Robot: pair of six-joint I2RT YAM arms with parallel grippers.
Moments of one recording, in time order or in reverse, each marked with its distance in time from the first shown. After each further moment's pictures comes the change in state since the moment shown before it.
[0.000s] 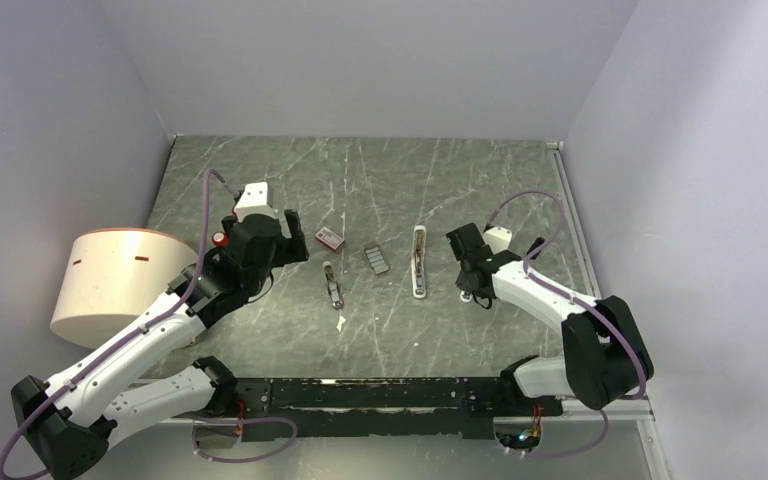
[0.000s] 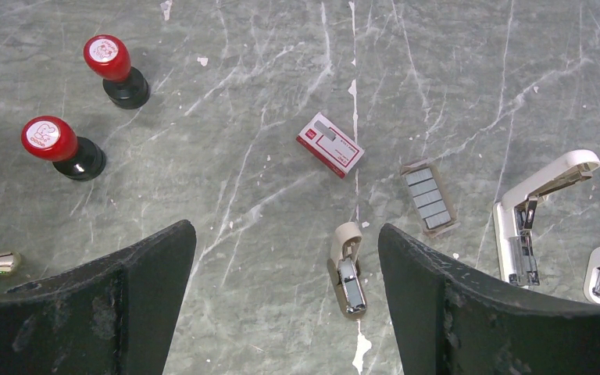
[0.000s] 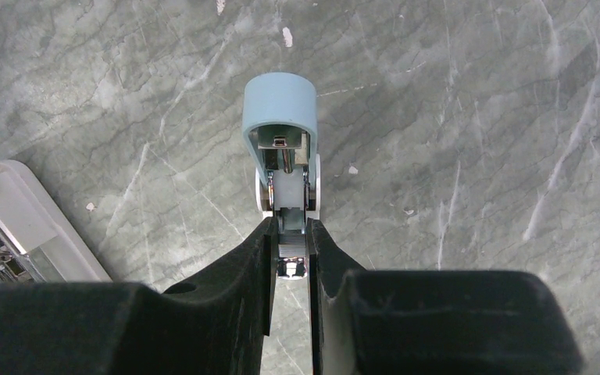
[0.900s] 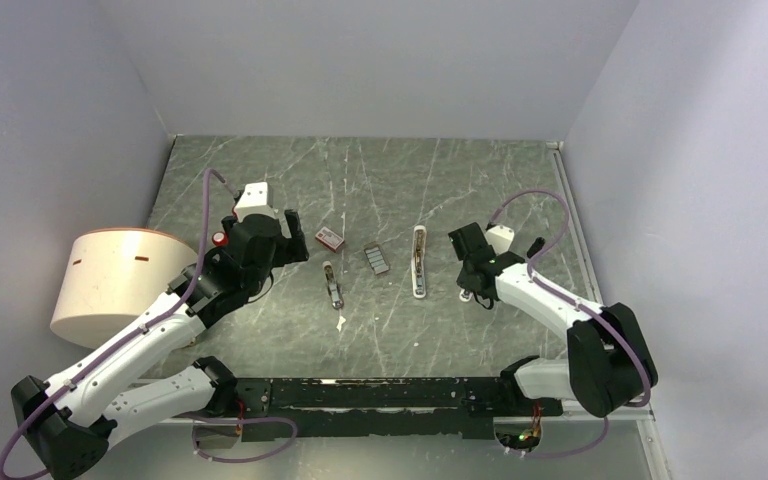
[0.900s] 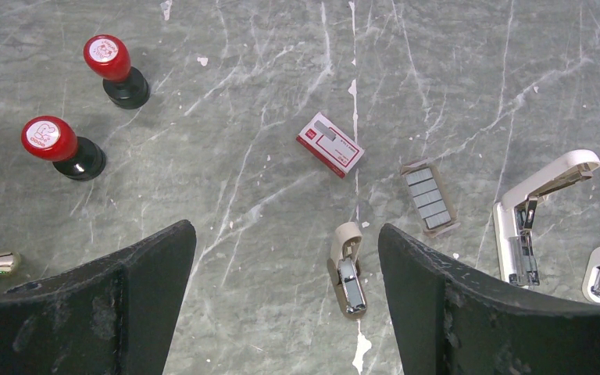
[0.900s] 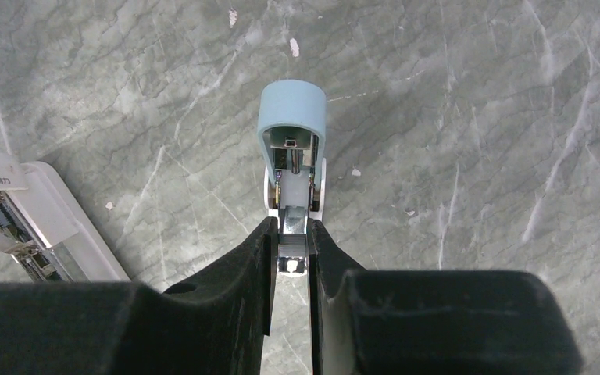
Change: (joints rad) left arm 0.000 0.000 0.000 0.000 0.000 0.000; right arm -0.001 -0.041 -0.004 0.006 0.003 0.000
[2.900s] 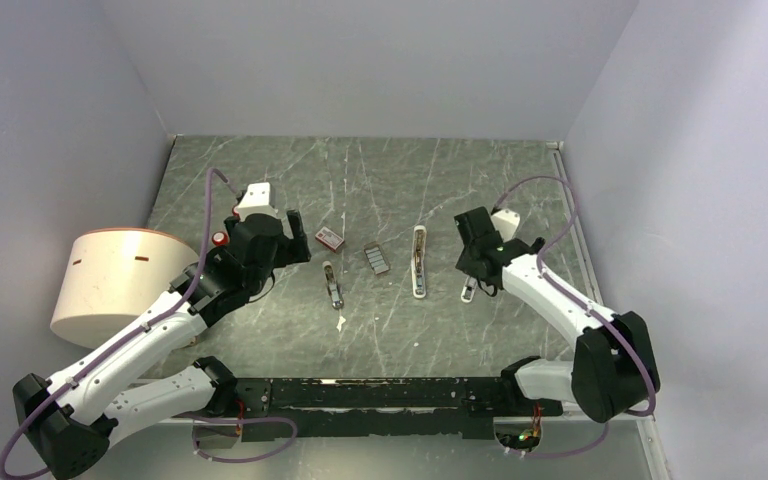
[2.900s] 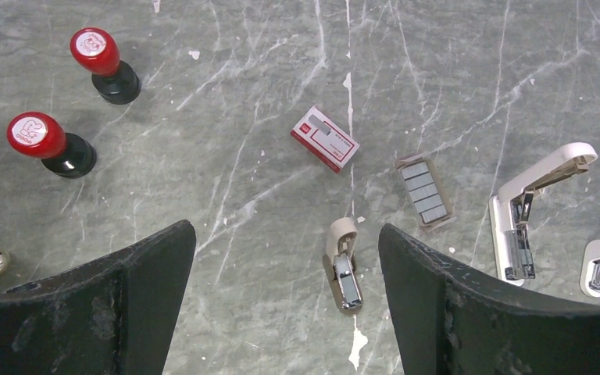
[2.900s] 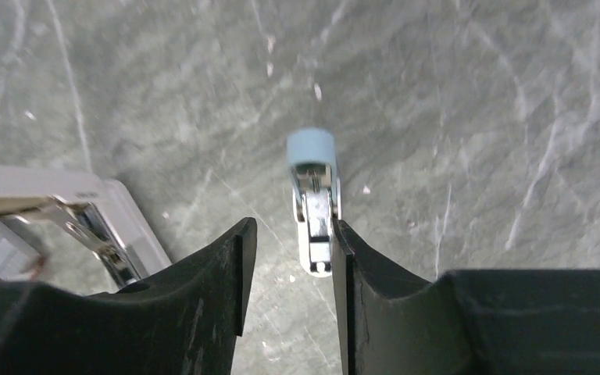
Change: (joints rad) left arm 0.000 0.011 0.000 0.000 0.014 -0.005; right arm -0.019 -0.024 0.097 -0.084 -0.014 -0.018
